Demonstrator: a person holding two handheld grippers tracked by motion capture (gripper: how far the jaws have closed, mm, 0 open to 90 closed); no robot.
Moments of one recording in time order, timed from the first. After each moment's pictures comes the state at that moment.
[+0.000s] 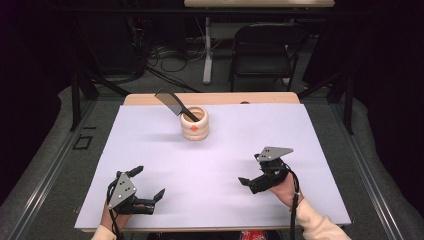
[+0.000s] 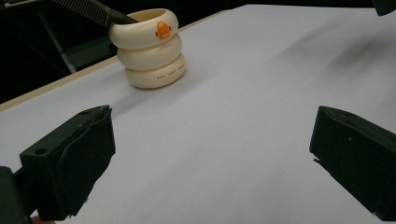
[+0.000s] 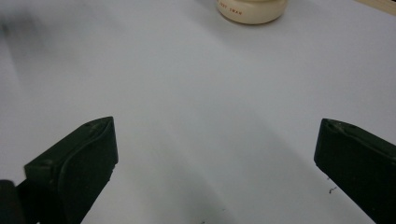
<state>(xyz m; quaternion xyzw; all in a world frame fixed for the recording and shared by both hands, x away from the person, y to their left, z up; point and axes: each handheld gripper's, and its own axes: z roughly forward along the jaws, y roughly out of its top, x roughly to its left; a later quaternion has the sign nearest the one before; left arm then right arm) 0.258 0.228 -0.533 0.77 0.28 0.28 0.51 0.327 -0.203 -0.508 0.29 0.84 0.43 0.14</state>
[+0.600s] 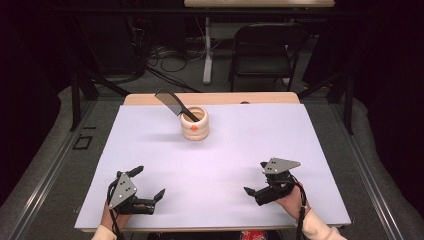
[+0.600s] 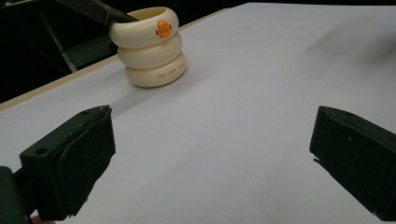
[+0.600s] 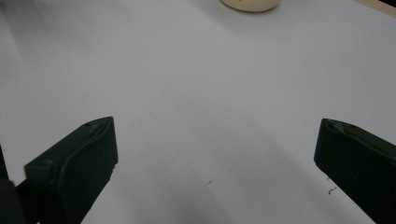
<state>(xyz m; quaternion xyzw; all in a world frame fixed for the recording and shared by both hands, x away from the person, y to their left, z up) 0.259 0.228 -0.533 0.77 0.28 0.28 0.50 0.297 -0.214 -0.514 0.29 0.85 0.42 0.17</state>
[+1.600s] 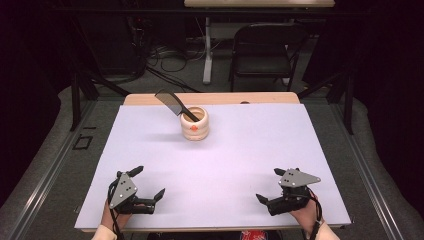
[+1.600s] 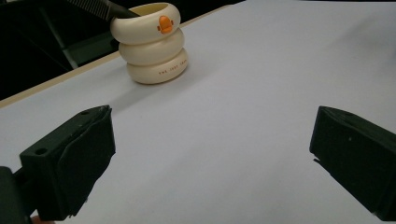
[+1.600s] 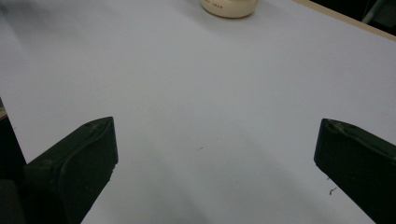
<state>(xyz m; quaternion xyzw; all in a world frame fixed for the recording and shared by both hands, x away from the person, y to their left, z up) 0.260 0.228 -0.535 0.77 0.29 0.28 0.50 0.263 -0.245 -0.514 0.30 0.82 0.44 0.21</state>
